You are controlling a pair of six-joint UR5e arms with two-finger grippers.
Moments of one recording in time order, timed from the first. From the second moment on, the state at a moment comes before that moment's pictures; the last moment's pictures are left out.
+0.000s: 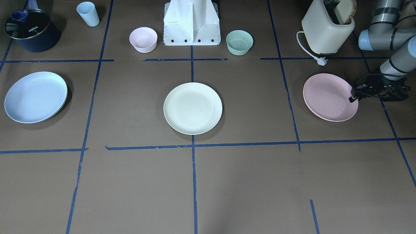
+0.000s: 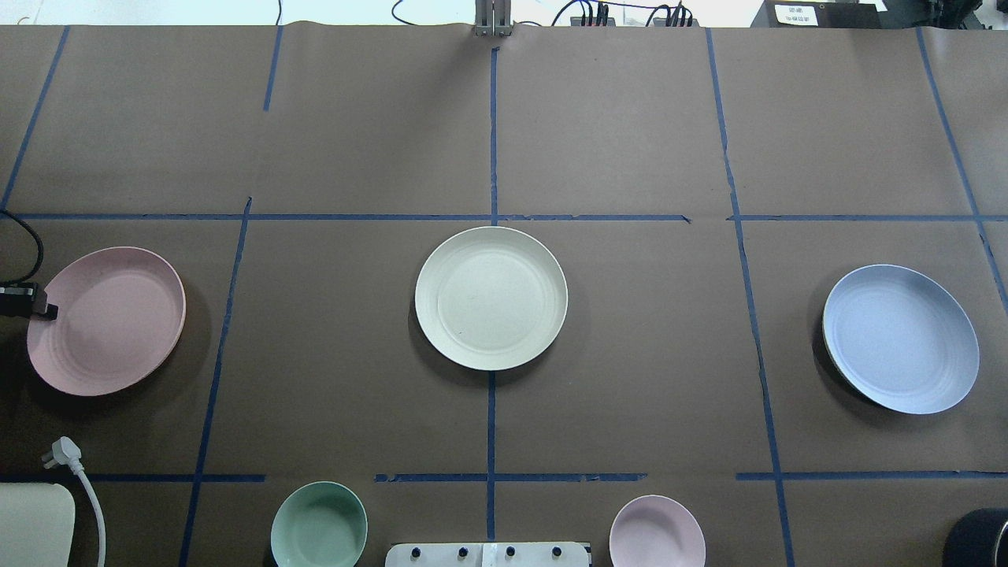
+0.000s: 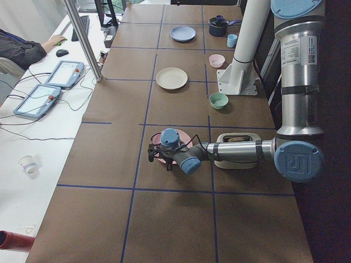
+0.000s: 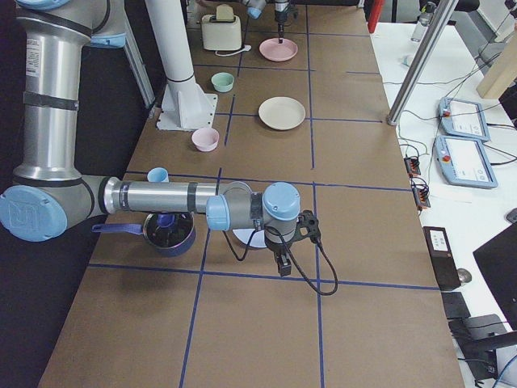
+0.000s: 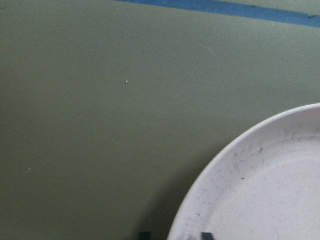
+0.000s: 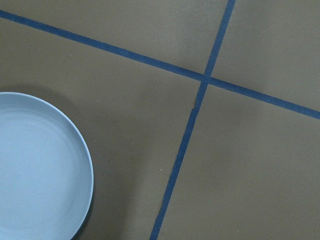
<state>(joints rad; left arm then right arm) -1.02 -1.46 -1.48 -2.42 -2.25 -0.89 1.52 -1.71 1.72 -1.49 2.35 -0.21</state>
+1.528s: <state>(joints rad) -0.63 -2.04 -1.66 -2.10 -2.04 -1.50 1.52 -1.71 1.72 -1.49 2.35 -0.21</state>
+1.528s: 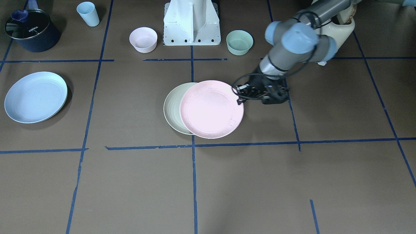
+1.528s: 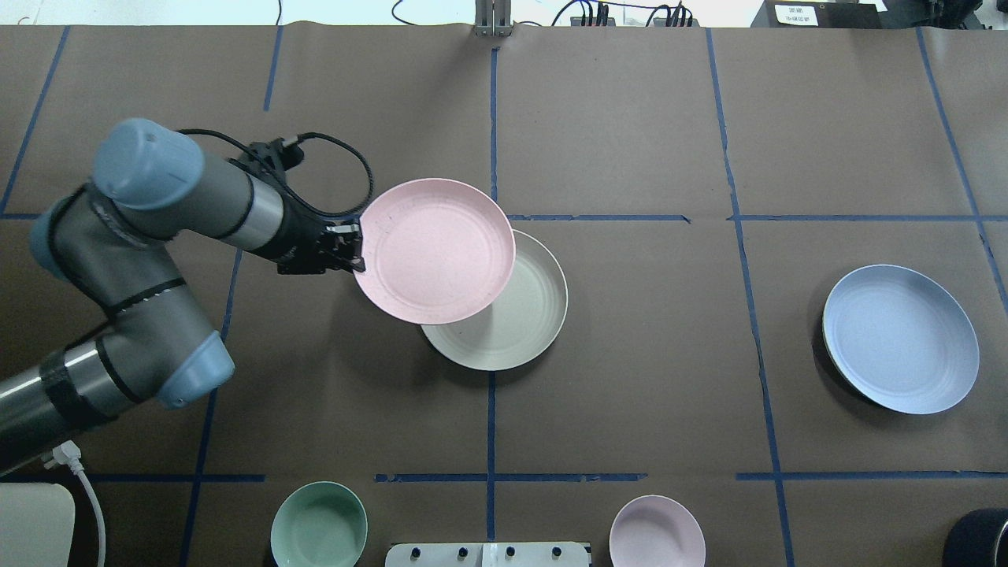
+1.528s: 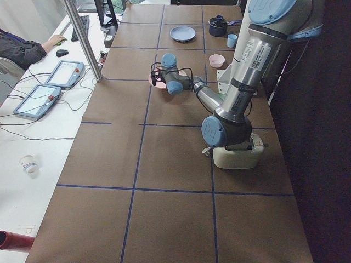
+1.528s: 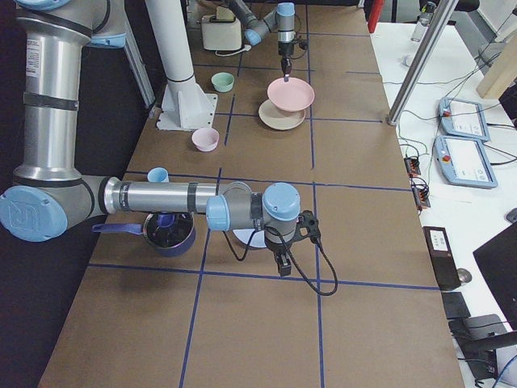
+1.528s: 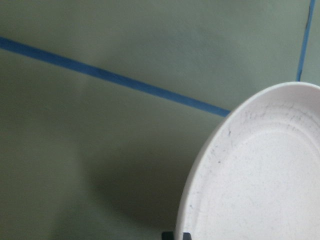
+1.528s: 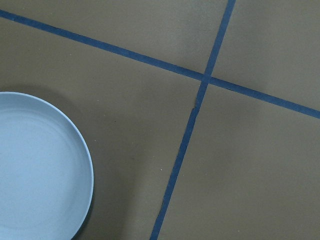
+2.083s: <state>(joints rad) -0.55 -2.11 -1.62 -2.06 -1.98 -1.50 1.52 -1.71 1.72 -1.49 2.35 -0.21</state>
